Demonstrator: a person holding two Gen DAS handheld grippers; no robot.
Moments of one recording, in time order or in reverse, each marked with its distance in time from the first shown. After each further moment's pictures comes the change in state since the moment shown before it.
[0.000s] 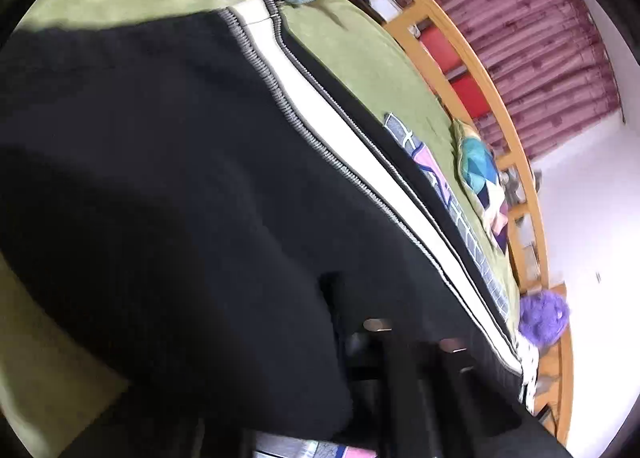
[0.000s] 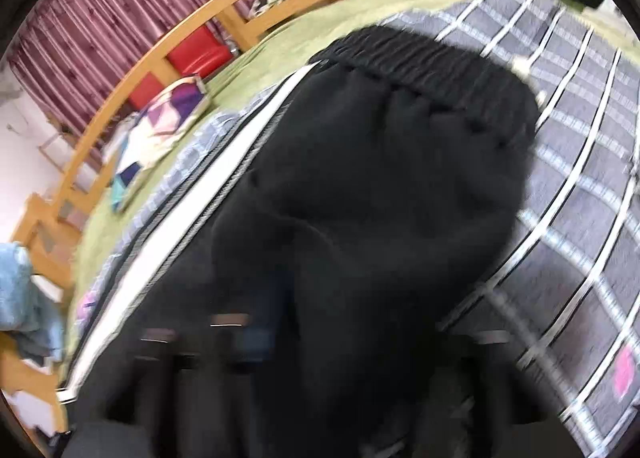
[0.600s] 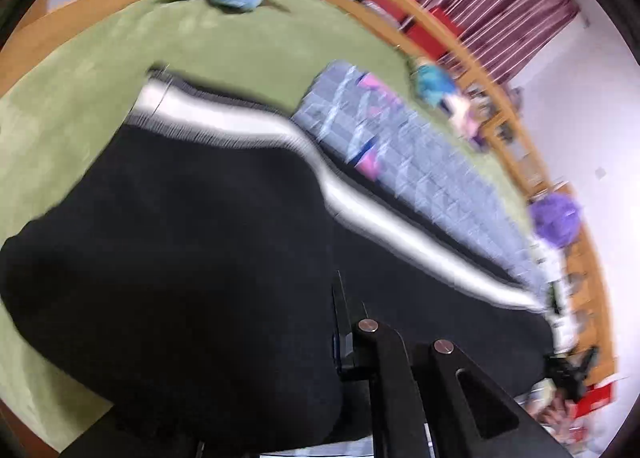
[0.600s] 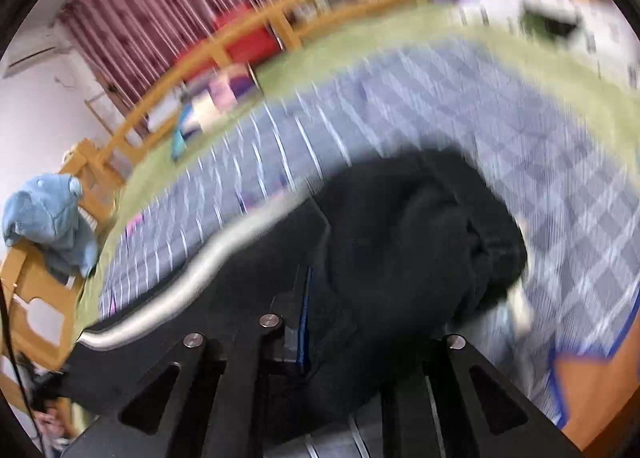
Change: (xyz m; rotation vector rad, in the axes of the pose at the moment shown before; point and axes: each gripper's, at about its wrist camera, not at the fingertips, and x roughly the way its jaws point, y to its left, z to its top) left arm -0.134 -0.005 -0.119 0.267 0.074 0.123; right arm -0.181 -0.095 -0.070 -0.128 0.083 0.109
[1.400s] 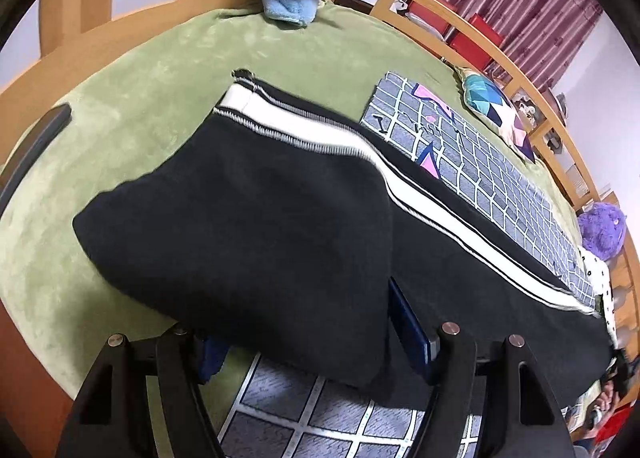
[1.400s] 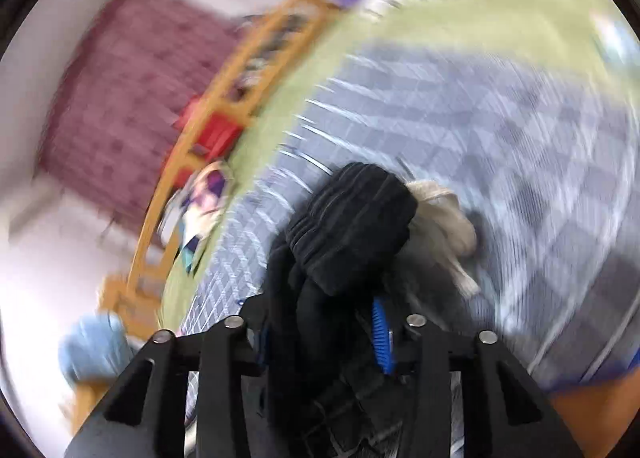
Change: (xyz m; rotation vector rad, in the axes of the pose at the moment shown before) left arm -0.030 0.011 -0.016 -0.021 -0.072 0.174; right arm -0.018 -0.079 0.054 0.326 -0.241 0.152
